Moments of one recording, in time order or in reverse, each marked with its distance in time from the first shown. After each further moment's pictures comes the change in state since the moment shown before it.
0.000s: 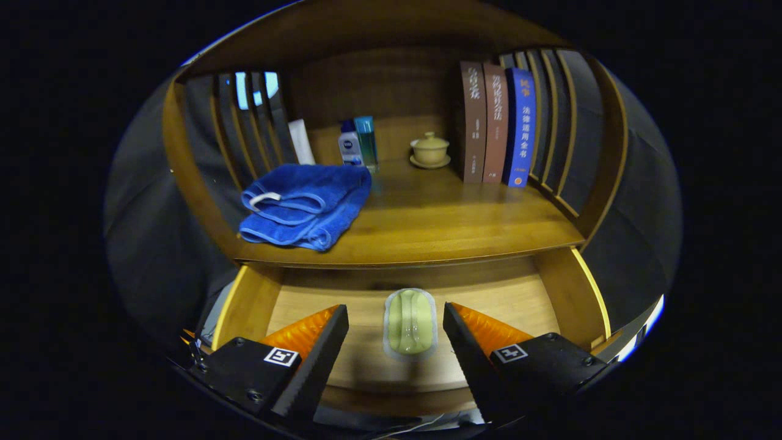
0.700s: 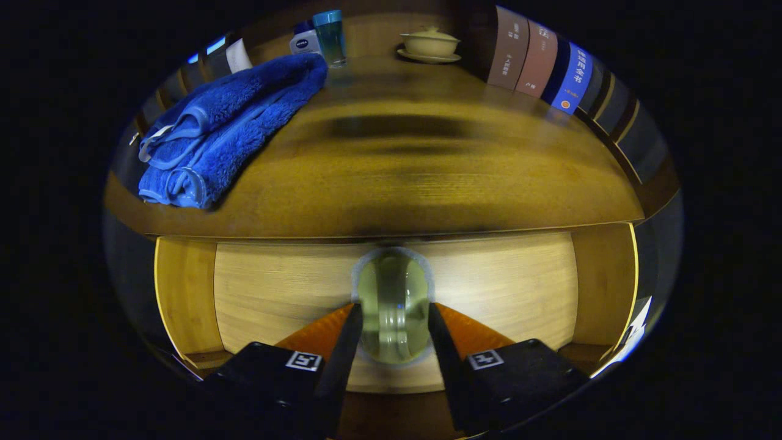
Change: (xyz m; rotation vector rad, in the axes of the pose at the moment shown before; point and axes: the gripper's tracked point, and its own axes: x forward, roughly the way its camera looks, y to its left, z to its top) arm 0.079 -0.015 -0.061 -0.014 0.430 -0.068
